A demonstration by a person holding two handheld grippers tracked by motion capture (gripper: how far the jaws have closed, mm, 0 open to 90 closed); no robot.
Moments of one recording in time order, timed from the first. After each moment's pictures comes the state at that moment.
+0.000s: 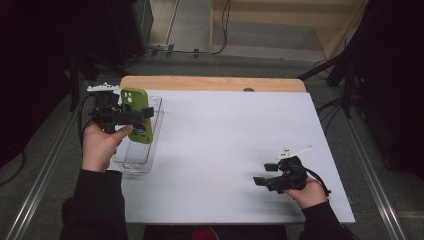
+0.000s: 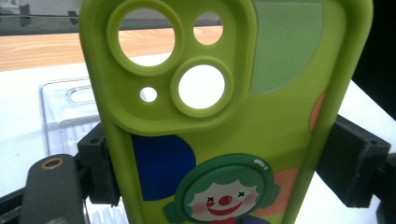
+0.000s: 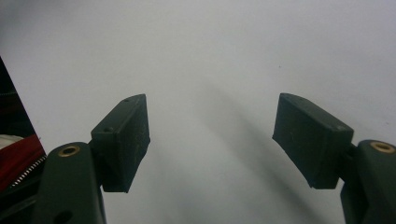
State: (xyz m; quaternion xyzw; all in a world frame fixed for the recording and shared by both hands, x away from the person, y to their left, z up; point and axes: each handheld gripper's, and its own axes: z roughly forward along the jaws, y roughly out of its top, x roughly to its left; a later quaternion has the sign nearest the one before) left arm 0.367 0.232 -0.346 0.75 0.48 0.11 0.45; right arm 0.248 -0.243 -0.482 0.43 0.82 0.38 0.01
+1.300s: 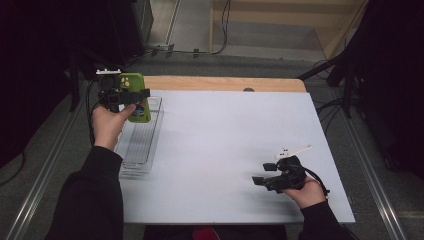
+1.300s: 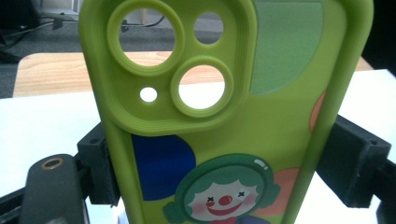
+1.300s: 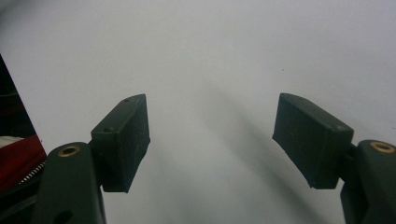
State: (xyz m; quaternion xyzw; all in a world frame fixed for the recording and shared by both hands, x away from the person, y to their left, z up) left arm 0.445 0.242 -0.369 0.71 0.53 0.17 0.42; right arm 0.249 -0.241 -0.482 0.43 0.82 0.38 0.01
